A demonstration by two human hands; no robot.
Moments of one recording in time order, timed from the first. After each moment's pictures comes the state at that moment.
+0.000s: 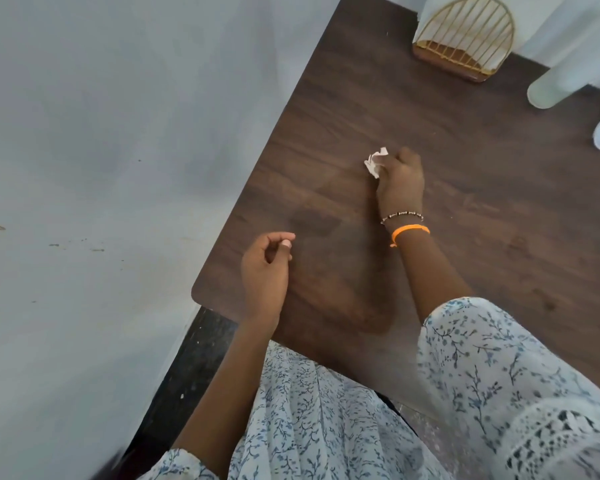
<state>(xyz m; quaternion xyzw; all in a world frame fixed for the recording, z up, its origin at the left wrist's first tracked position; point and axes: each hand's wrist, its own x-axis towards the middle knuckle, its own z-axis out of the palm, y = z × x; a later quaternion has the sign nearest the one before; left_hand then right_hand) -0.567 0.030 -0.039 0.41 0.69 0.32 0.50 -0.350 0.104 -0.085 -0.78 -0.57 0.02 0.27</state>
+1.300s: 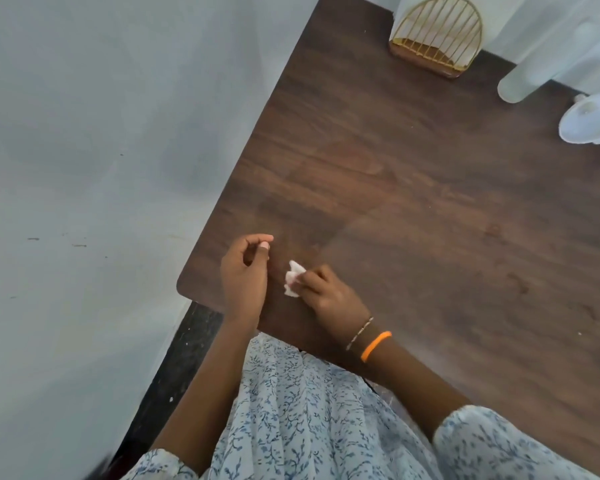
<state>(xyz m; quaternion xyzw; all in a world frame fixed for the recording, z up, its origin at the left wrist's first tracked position) -0.581 0.014 -0.045 0.44 0.69 0.32 0.48 -0.446 -0.057 -0.087 -0.58 -0.77 0.12 0.22</state>
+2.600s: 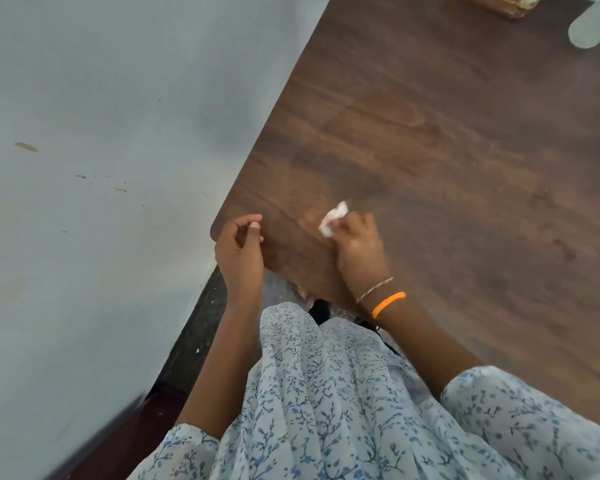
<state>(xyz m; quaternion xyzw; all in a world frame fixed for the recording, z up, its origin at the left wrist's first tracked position) -0.626 -0.021 -0.046 0.35 0.74 0.38 0.43 -0.466 -0.053 -0.090 -0.67 -0.69 0.09 0.27</state>
